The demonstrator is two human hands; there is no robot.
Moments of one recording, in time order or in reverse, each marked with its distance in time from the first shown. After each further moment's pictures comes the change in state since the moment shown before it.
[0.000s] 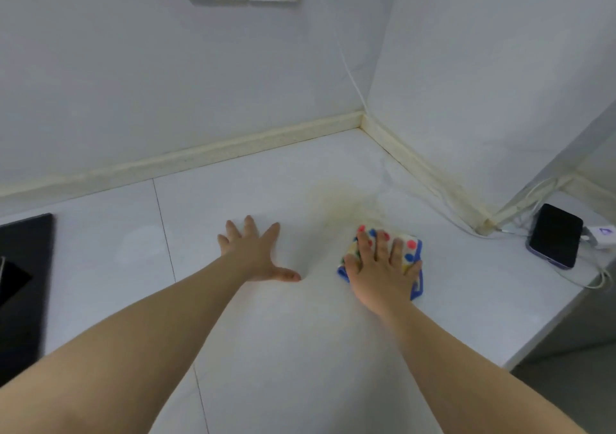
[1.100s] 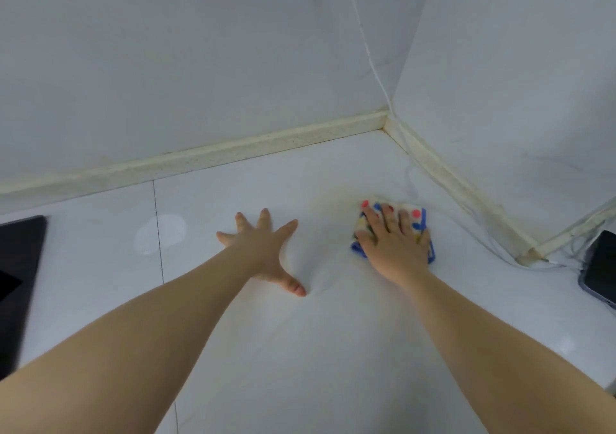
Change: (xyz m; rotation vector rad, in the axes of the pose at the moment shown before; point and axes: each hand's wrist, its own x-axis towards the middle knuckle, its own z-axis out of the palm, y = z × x) left_hand 0.037 0.004 -0.020 0.048 -0.074 -0.019; right_hand 0.093 -0.008 -0.026 -0.072 -0.019 -0.151
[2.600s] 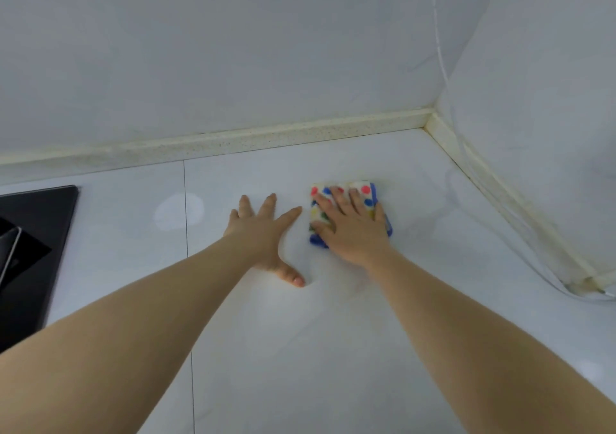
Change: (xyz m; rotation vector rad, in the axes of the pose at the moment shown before) left_hand 0.001 -0.040 0.000 0.001 0.043 -0.004; right_hand 0.027 -0.092 0.011 -0.120 -0.016 -0.352
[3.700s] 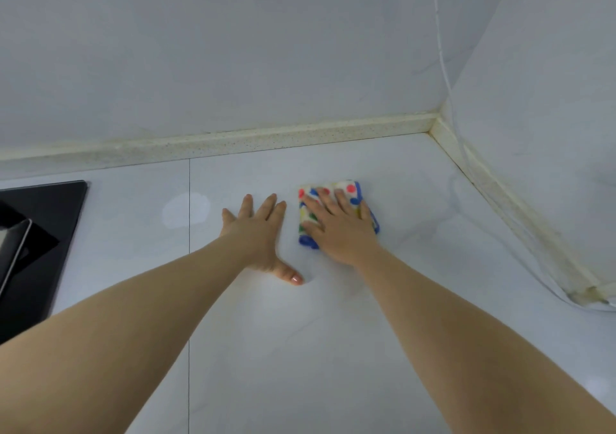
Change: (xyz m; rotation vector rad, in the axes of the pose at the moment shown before) left_hand -0.001 -0.001 0.004 -0.004 0.004 -0.065; right_hand 0.000 -0.013 -0.001 0.005 0.012 -0.101
